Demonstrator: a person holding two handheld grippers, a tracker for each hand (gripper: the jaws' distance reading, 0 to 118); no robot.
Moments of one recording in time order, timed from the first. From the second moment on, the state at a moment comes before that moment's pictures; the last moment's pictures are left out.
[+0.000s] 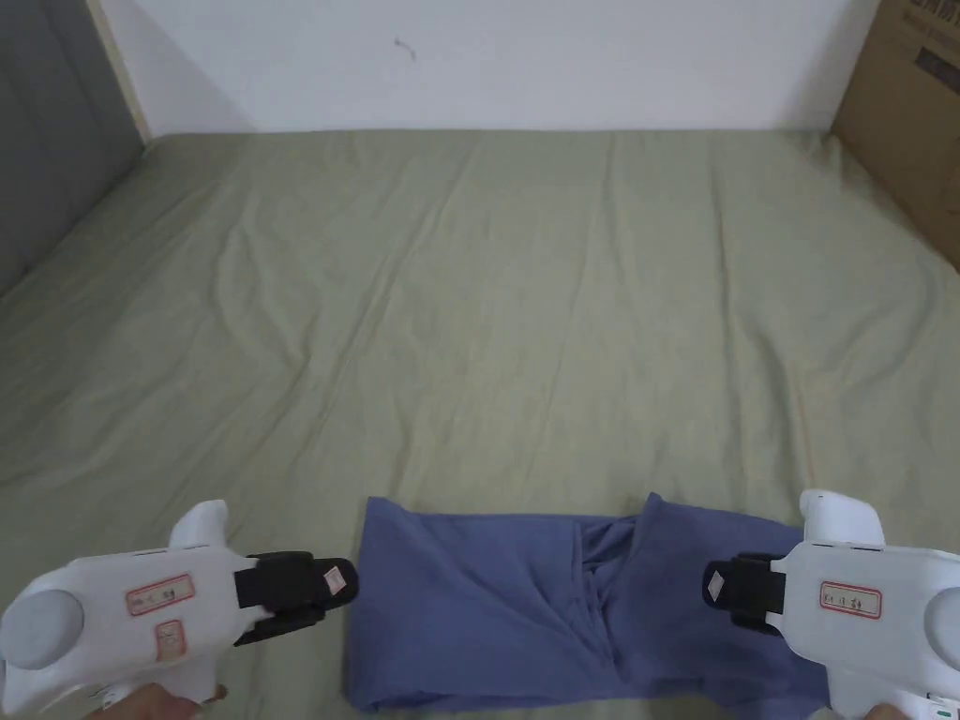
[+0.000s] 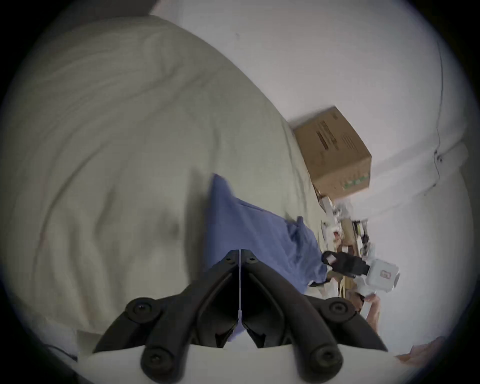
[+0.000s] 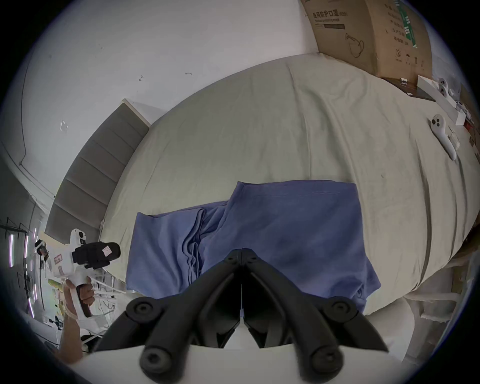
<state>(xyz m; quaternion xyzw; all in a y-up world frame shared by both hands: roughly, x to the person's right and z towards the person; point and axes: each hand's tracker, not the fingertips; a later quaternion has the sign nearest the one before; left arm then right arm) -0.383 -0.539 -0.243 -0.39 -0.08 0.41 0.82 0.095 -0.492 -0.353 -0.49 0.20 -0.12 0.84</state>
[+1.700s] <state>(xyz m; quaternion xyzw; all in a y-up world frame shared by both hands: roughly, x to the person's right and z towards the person) -0.274 -0.430 -0.333 -0.40 -0.19 0.34 0.83 0.133 -0.486 -0.366 -0.47 0.17 -0.16 0.85</state>
